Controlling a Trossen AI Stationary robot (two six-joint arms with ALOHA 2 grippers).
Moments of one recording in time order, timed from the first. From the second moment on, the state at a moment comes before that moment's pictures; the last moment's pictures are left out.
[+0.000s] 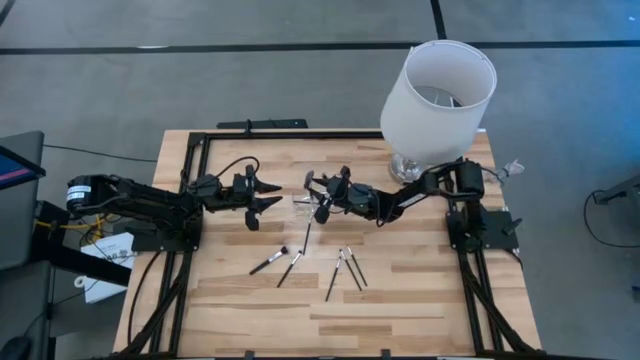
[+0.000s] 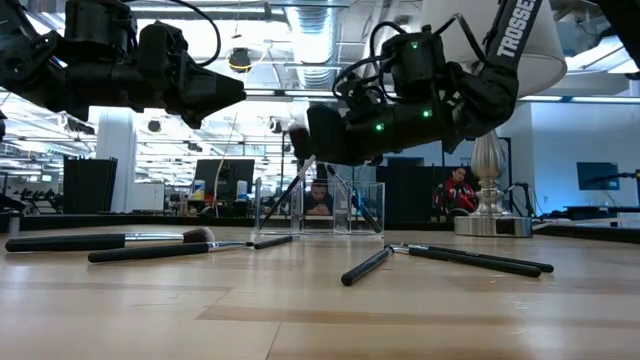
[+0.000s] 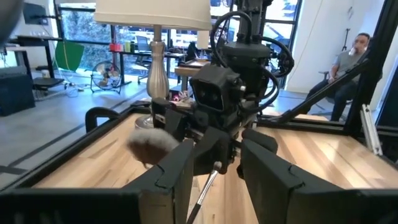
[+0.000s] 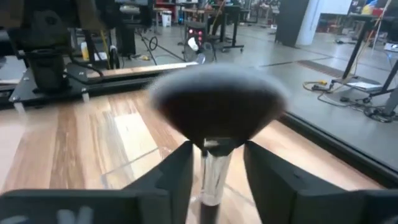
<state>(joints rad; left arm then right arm) 0.20 1.15 0.14 1.08 0.10 -0.04 -0.07 2.00 0.83 1.02 0.40 -0.03</state>
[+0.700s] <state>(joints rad) -0.09 1.15 0.18 0.93 0.16 -0.21 0.06 1.47 0.83 0.67 0.39 0.03</state>
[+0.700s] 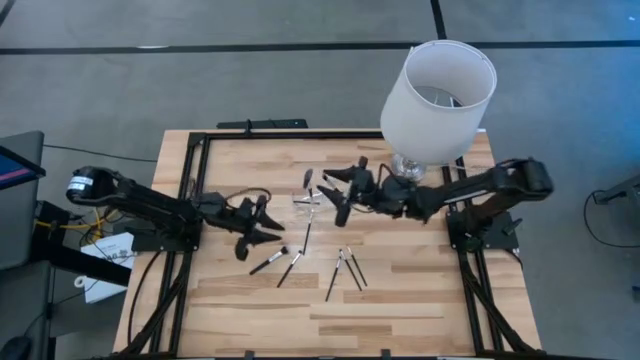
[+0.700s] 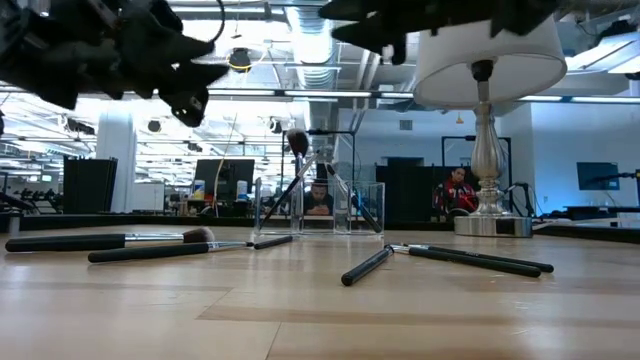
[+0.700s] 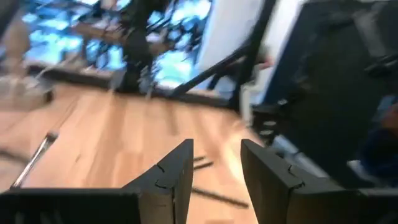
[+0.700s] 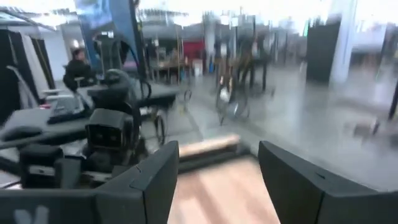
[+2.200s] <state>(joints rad) -0.48 1.41 0.34 0.37 -0.42 -0.51 0.03 1.38 0.86 0.47 0.28 -0.04</state>
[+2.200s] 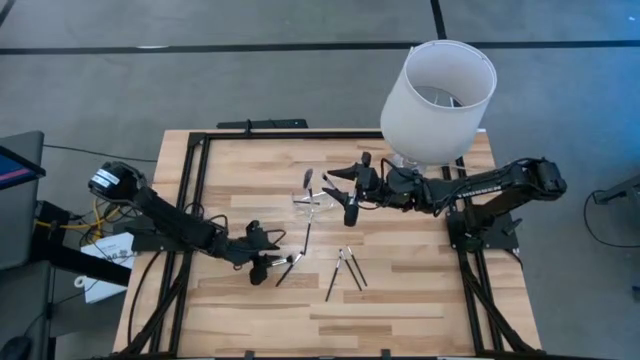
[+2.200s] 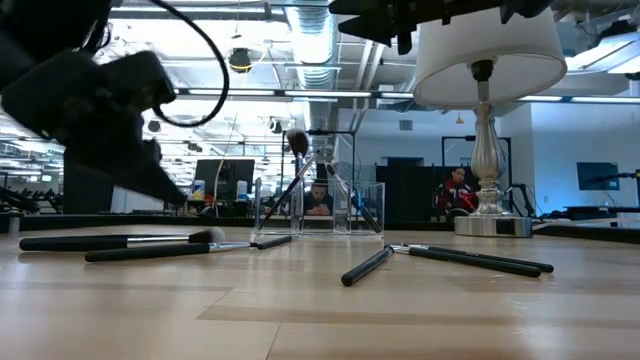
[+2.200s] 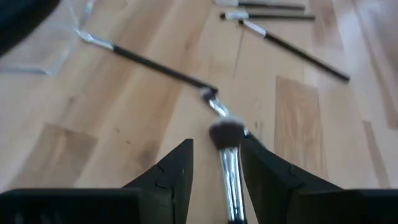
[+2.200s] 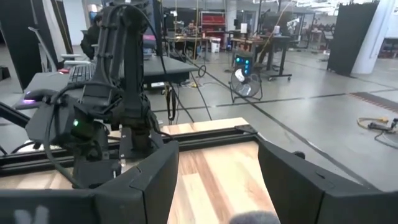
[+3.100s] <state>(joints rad) -0.49 1.58 0.33 0.60 -0.65 -0.41 0.03 1.38 0.86 0.44 0.28 0.00</state>
